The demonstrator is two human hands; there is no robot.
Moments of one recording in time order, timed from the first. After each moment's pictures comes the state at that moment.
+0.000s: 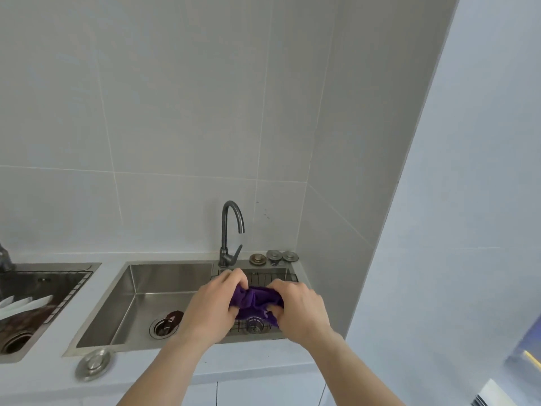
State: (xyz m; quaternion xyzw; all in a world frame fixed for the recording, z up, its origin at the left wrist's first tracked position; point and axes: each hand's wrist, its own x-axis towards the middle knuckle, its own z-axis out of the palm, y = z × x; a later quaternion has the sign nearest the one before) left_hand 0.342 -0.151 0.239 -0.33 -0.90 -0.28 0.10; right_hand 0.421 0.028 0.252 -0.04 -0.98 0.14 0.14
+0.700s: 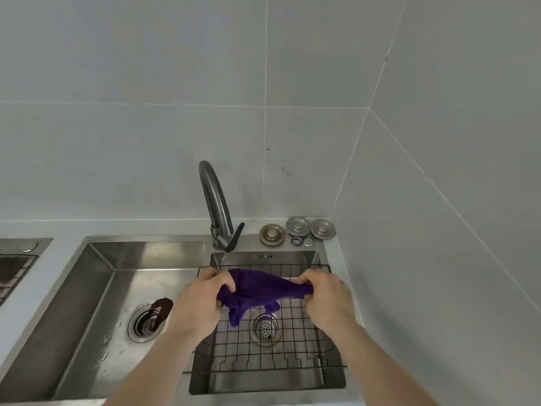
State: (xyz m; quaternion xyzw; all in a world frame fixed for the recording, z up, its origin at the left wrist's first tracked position) left_hand 0.035 -0.024 0.084 -0.18 -0.95 -0.23 -0.09; right_hand 0.104 0.224 0.084 -0.16 -0.96 0.24 -0.01
